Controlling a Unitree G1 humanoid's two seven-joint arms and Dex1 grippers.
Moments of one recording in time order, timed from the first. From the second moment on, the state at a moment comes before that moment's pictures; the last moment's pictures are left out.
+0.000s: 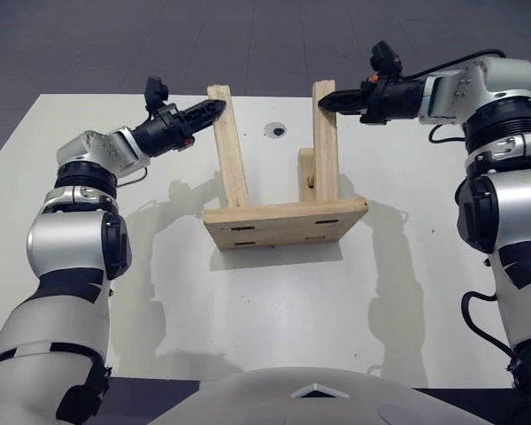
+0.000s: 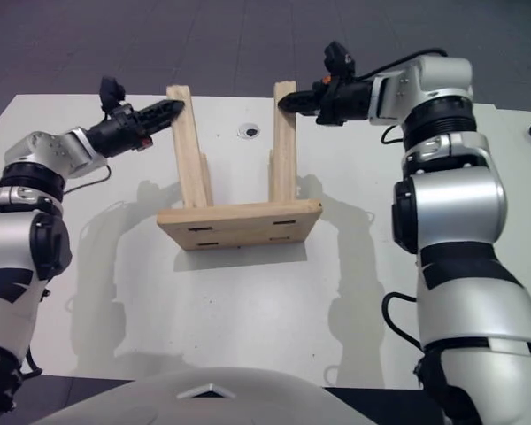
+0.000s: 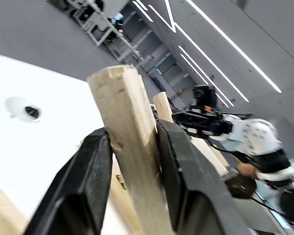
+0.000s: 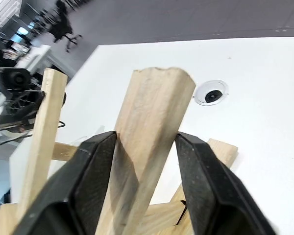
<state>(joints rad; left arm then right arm) -1.09 0.48 0.08 1.24 -0.59 0.57 -1.06 -1.34 -0.44 0.11 1.19 0.41 0.91 0.88</state>
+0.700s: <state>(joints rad) -1.13 0.45 0.30 1.32 -0.47 0.52 -0.95 -1.28 -0.34 -0.13 1.28 0.34 0.90 0.83</state>
